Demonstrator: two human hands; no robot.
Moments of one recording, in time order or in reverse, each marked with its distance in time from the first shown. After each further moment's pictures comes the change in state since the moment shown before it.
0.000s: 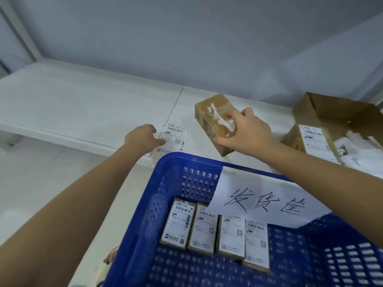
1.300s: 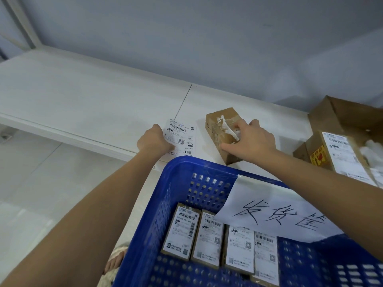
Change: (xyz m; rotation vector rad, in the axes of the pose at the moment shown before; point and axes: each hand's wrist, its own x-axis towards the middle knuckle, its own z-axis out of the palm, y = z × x) left_hand 0.031 0.003 0.033 -0.163 0.047 -0.165; right_hand 0.034 -0.008 0.047 -0.132 -0.094 0.124
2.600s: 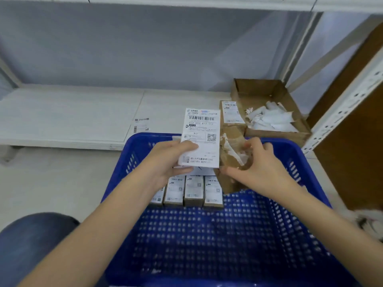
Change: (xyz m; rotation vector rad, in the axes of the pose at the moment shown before) left_hand -0.364 0.101 -0.059 -0.913 -0.564 0.037; right_hand -0.337 0.121 -0.115 0.568 -0.001 0.202
